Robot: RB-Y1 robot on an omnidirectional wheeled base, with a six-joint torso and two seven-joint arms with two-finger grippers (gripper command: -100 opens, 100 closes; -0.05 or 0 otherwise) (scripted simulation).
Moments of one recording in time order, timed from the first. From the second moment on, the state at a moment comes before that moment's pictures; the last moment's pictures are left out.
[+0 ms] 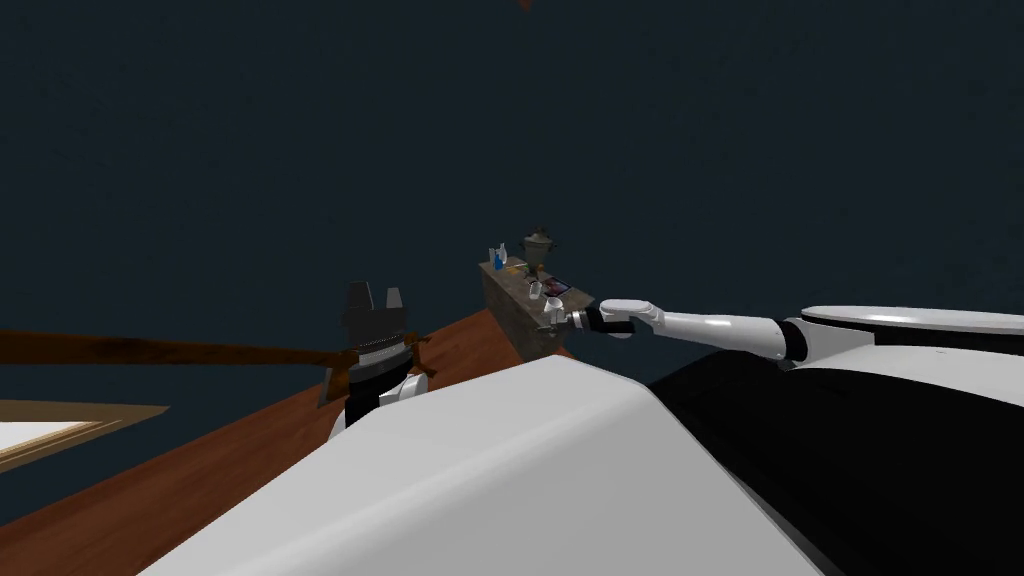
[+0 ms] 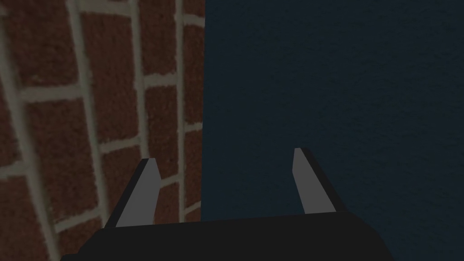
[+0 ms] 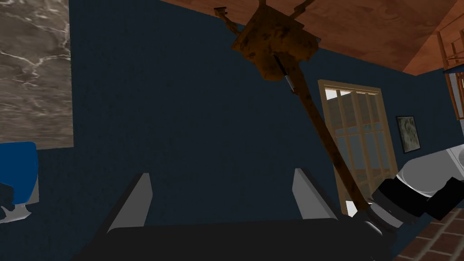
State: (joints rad) left arm 0.47 -0.03 -0.06 -2.27 -0.11 -0.56 0.02; right arm 0.27 -1.61 0.41 -2.04 0.34 -0.45 0.12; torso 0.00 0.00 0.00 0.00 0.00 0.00
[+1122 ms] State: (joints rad) left arm 0.47 -0.03 -0.06 -2.27 -0.11 -0.56 0.02; right arm 0.24 -2.00 0.52 -1.95 0.35 -0.40 0.23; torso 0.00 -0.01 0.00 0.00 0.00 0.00
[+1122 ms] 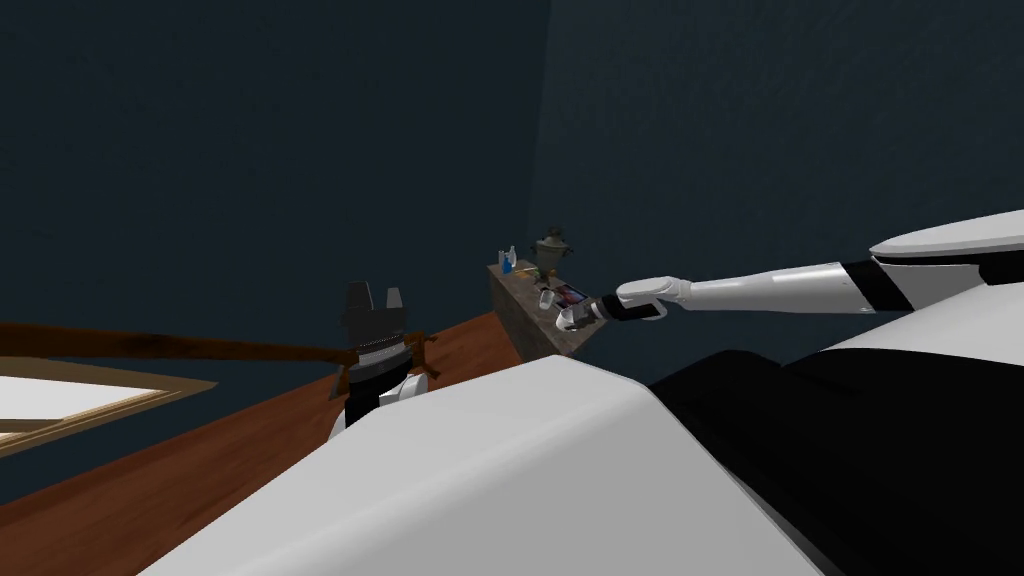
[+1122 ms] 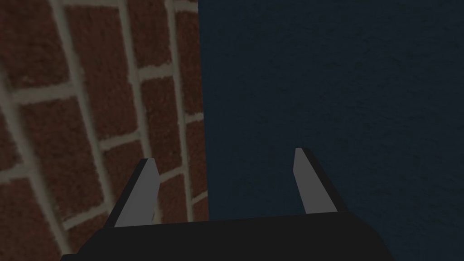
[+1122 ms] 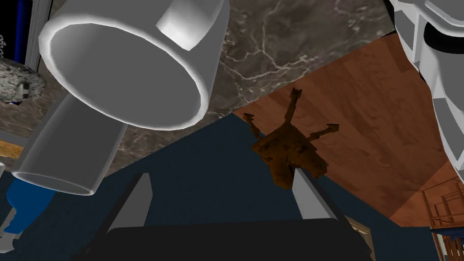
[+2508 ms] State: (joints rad) left arm 0.47 -0.03 -0.06 -2.27 -0.11 -0.56 0.02; right arm 0.45 -2.27 0.75 -1.99 0.44 -0.31 0.35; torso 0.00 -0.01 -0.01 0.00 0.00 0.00
